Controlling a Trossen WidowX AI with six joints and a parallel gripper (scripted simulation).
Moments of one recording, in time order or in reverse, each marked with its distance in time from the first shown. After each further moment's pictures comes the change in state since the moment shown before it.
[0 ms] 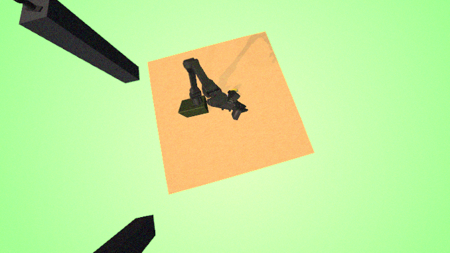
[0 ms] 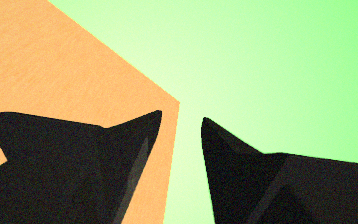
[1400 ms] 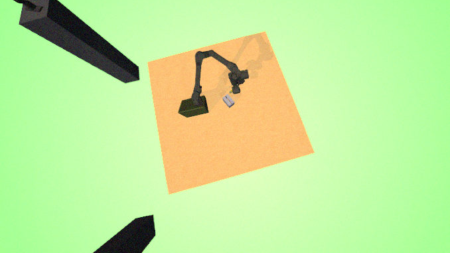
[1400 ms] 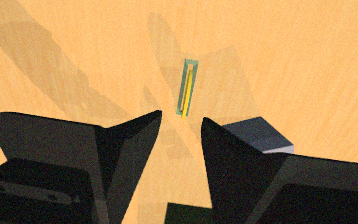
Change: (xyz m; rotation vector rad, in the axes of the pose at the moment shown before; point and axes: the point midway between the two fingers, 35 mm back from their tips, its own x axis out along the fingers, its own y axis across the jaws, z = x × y) arm 0.082 0.454 -0.035 0.412 0.975 0.663
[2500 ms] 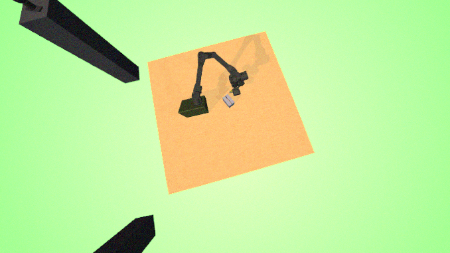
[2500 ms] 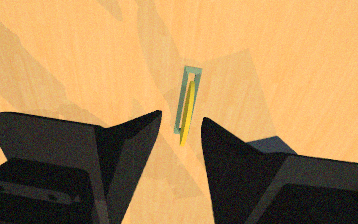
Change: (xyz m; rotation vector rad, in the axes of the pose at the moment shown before) arm 0.047 0.001 0.004 -0.003 -0.008 0.004
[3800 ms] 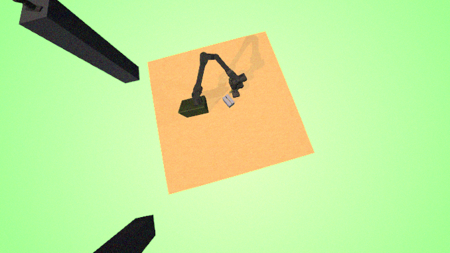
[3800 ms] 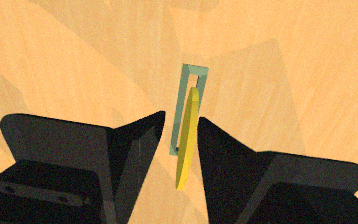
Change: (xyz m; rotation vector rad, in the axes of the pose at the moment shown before) arm 0.046 -0.001 -0.005 0.008 0.010 0.004
